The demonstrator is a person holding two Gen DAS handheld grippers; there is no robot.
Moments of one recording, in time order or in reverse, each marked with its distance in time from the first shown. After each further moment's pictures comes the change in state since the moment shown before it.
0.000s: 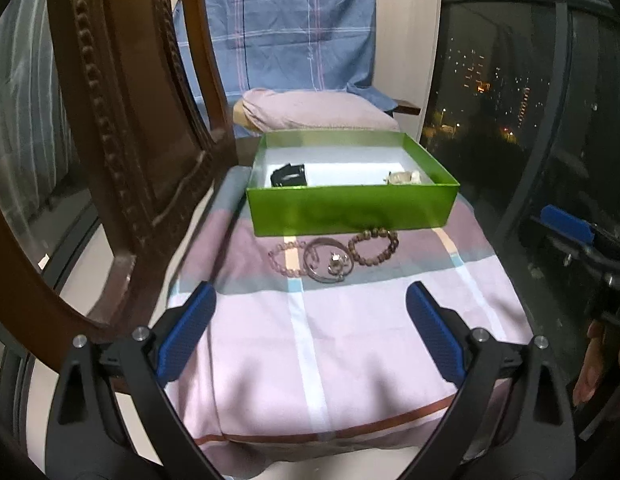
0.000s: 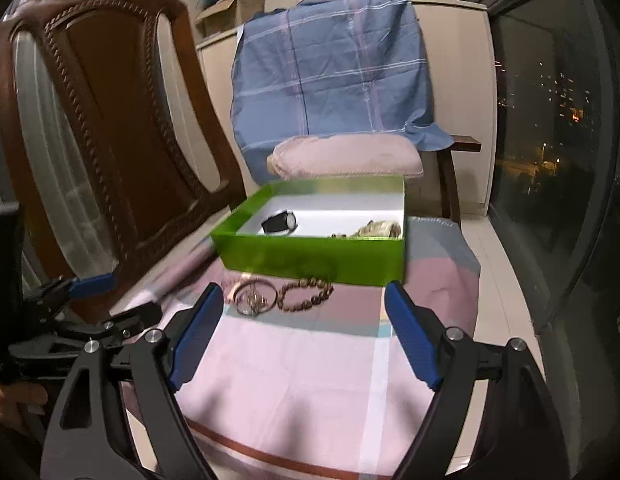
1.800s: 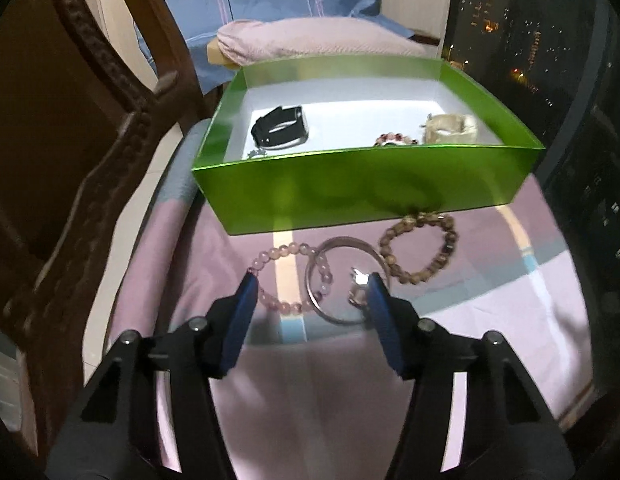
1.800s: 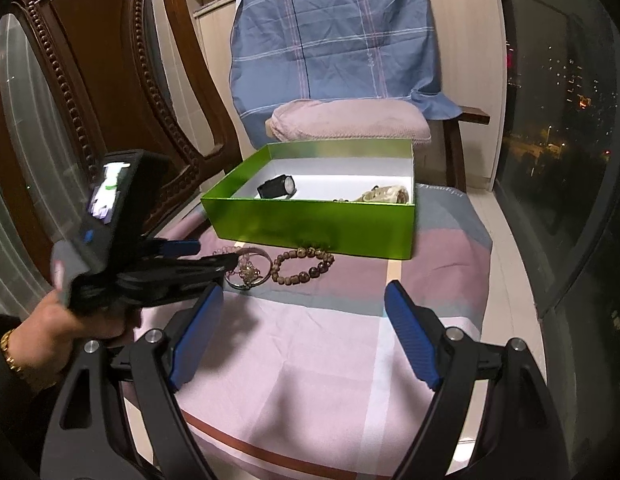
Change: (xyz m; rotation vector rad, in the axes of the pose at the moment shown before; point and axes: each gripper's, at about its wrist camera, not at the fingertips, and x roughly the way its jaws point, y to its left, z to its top) left arm 0.137 -0.007 0.031 0.060 0.254 0.046; right arm 0.030 -0.005 -0.007 0.005 0.124 0.015
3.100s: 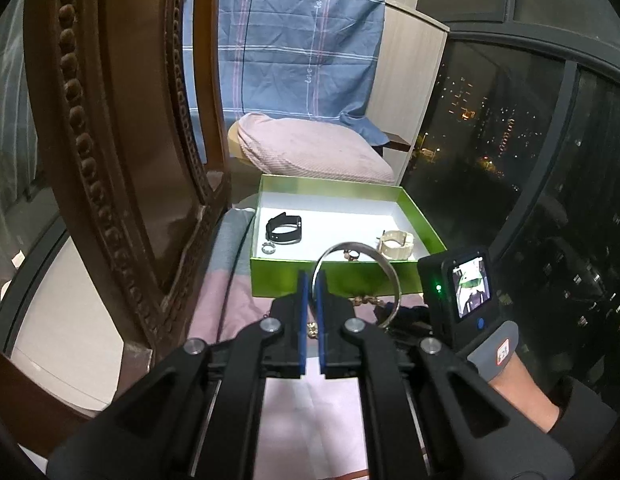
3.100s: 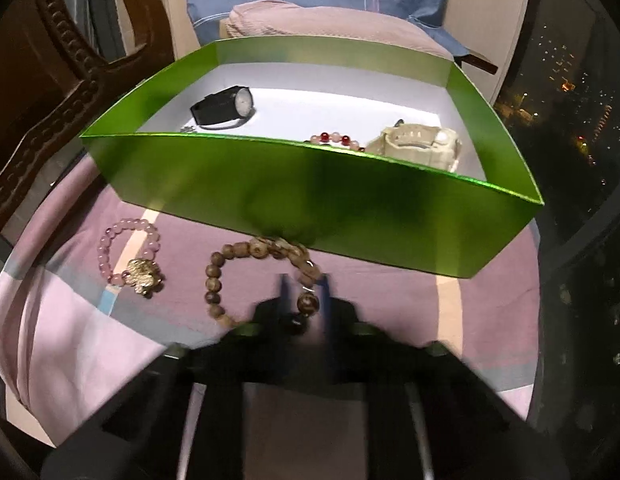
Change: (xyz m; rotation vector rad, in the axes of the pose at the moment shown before) left arm -0.148 0.047 -0.005 -0.134 -0.311 -0.168; right arm 0.173 0.007 0.025 -0.043 0.312 -0.190
